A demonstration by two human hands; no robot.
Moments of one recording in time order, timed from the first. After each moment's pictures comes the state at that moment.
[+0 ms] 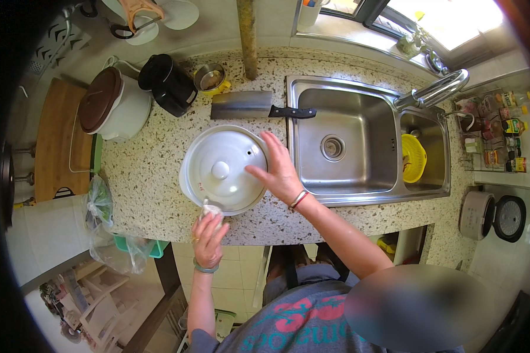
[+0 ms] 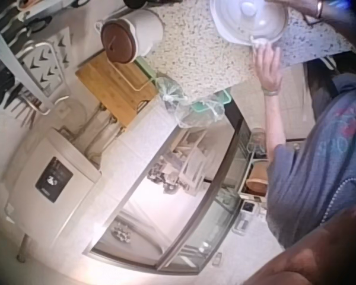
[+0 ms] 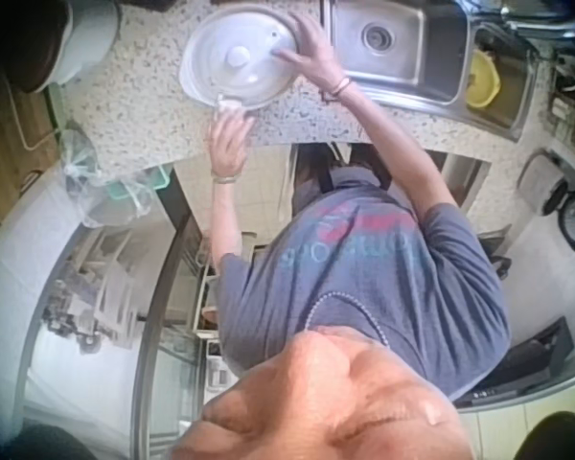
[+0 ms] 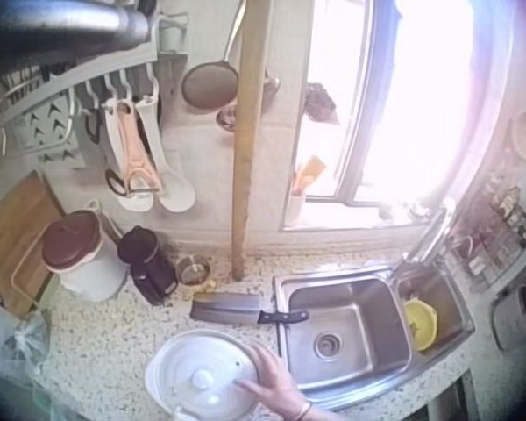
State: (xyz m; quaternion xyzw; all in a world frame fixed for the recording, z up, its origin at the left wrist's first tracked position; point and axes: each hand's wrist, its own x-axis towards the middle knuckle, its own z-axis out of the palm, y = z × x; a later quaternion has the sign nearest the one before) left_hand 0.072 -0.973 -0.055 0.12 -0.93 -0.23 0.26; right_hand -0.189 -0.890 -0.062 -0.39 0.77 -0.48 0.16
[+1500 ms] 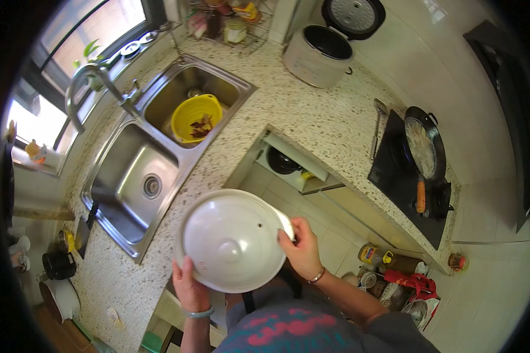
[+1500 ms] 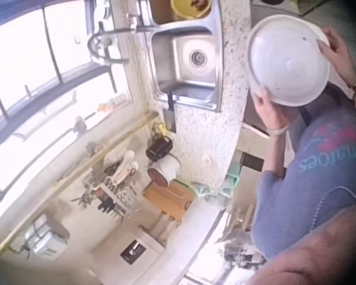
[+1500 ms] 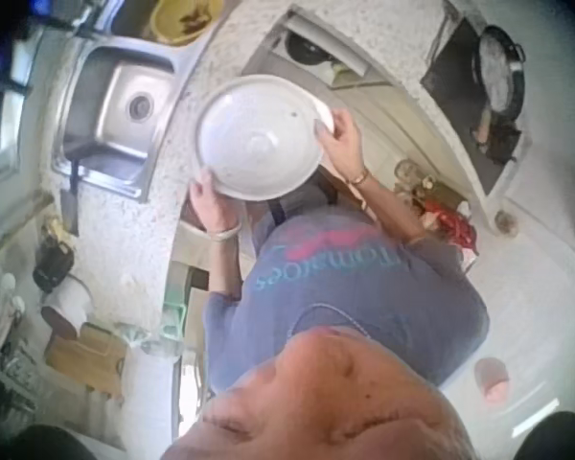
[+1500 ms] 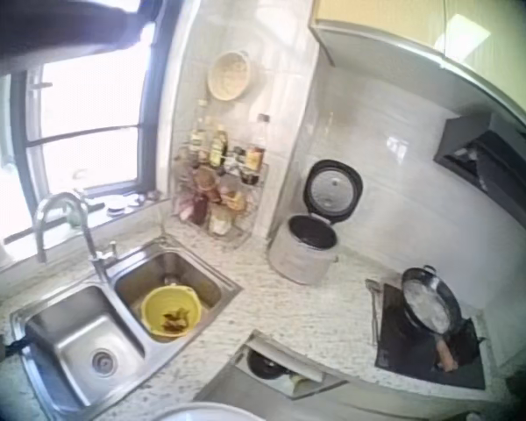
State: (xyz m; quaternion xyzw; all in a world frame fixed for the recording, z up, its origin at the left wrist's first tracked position) left_hand -0.045 -0.617 0.010 0.26 -0.45 -0.85 -0.07; right_hand -0.028 -0.375 0.009 0.23 0.71 -0.67 -0.06
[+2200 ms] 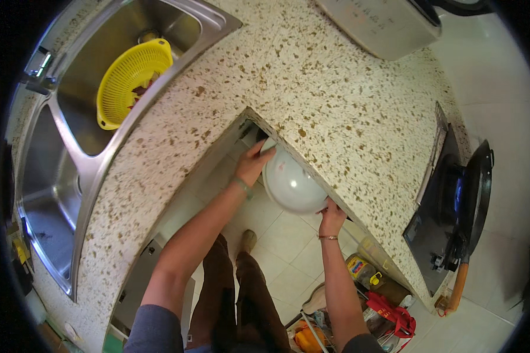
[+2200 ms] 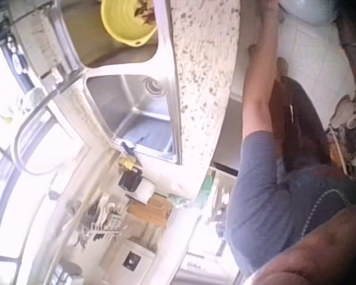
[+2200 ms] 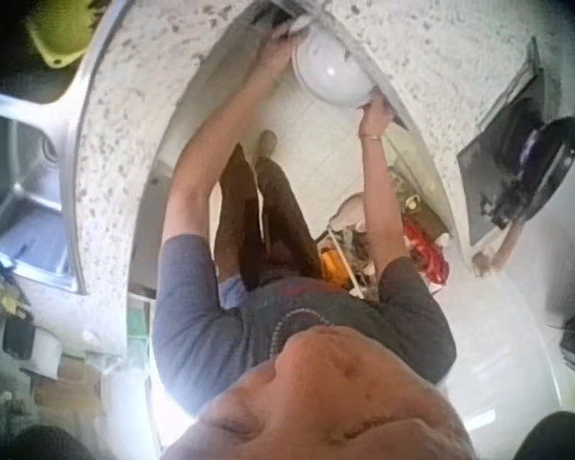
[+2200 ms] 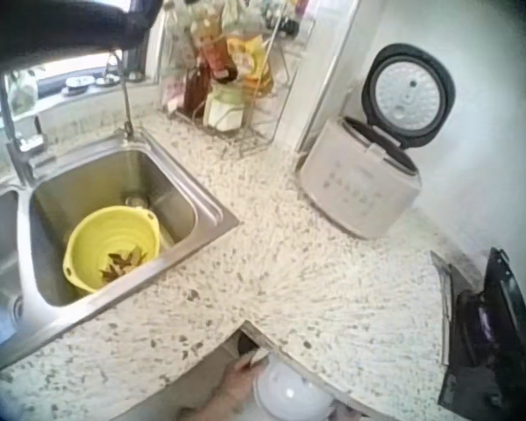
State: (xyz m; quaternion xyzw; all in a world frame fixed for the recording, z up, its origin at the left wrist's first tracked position) left_hand -0.298 -0.290 -0.358 0.10 -0.51 -0.80 -0.29; right_hand -0.124 -0.114 -0.347 0.44 0.63 -0.61 -0.20
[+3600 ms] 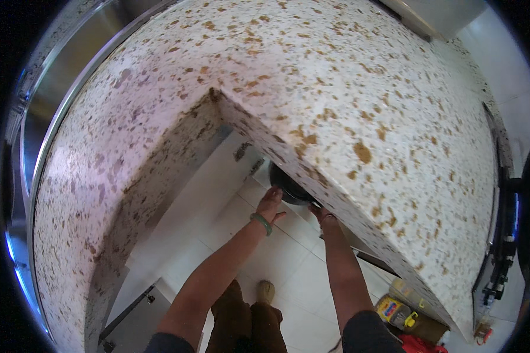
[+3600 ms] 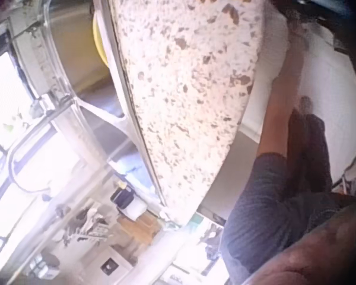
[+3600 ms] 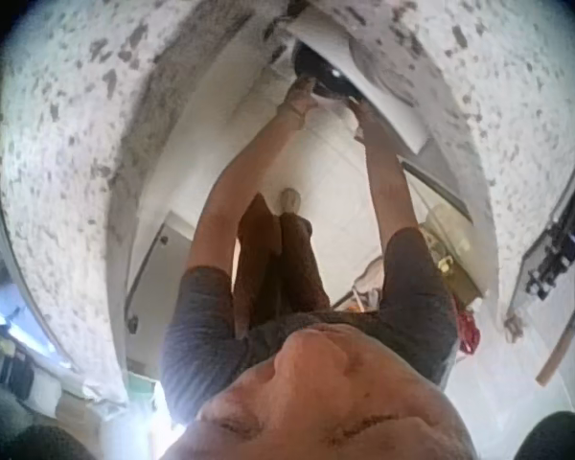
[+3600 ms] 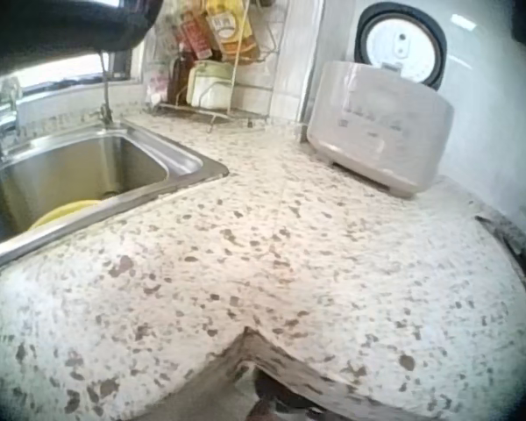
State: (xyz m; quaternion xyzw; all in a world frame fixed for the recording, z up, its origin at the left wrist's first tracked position) left_hand -0.292 -0.236 -0.592 0.23 -0.45 -0.74 -0.44; right_hand -0.196 0.022 -0.752 0.45 0.40 -0.80 0.03
